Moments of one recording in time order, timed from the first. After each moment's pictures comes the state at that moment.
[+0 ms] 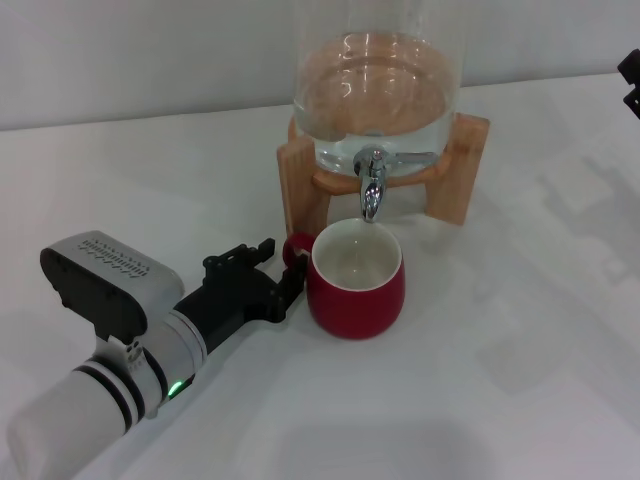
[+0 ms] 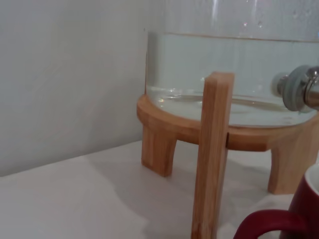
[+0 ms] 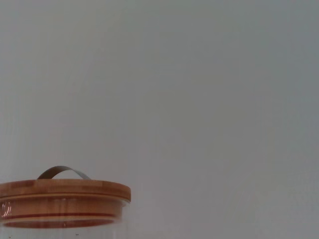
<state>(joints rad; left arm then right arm) -0.56 -2.09 -0.60 -0.48 2.65 0.63 -0.35 0.30 1.99 -1.15 -0.19 -0.44 -1.59 0.53</state>
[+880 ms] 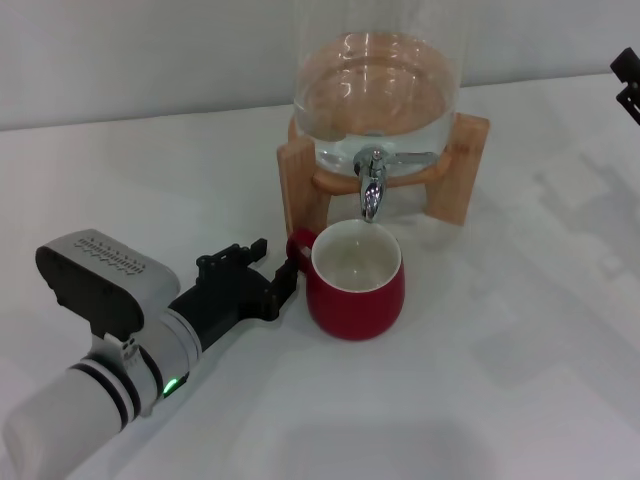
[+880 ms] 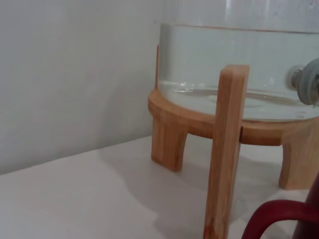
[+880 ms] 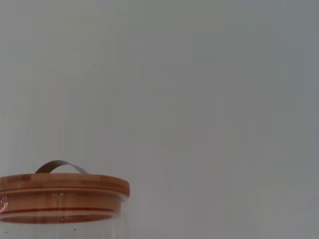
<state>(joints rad) -0.56 -2.09 -0.61 -0.49 2.65 0.60 -0.34 0.31 2.00 -1.15 -0.19 -0.44 -1.57 0.53</state>
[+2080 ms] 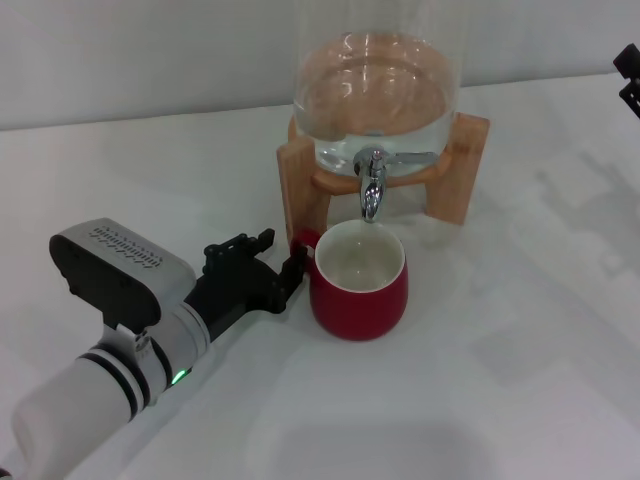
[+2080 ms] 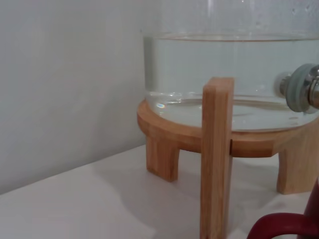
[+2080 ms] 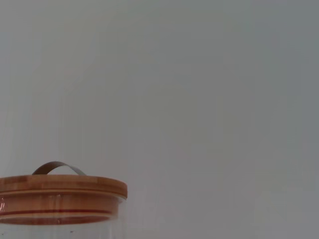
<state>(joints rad) -0.57 -2.08 -0.64 -0.53 2.65 0.56 -0.26 0.32 1.99 -1.15 -0.19 -0.44 -1.57 0.53</state>
